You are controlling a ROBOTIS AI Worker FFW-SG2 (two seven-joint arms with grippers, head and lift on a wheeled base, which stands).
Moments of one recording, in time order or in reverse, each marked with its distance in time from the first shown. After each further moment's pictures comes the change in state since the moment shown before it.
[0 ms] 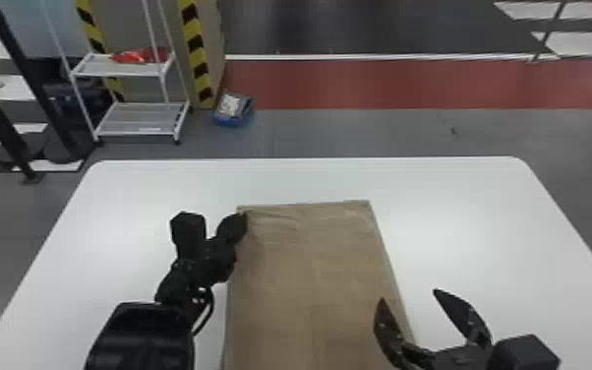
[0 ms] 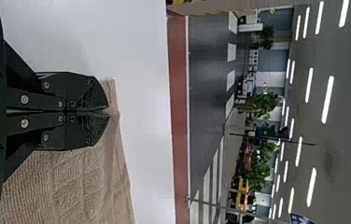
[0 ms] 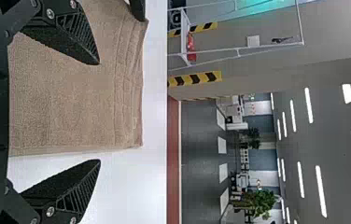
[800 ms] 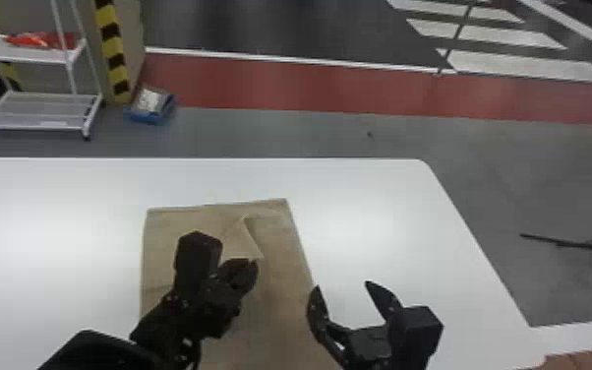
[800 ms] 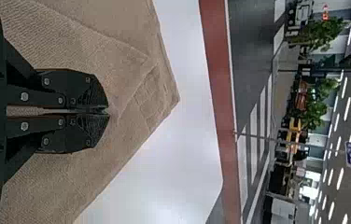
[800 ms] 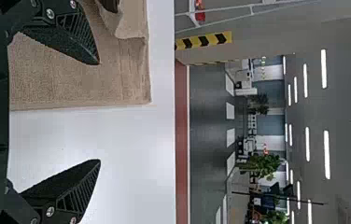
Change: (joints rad) left arm 0.283 0.000 -0.341 -0.698 -0.047 0.643 0.037; right arm -0.055 0.007 -0.005 0.026 0.012 0.075 -0.164
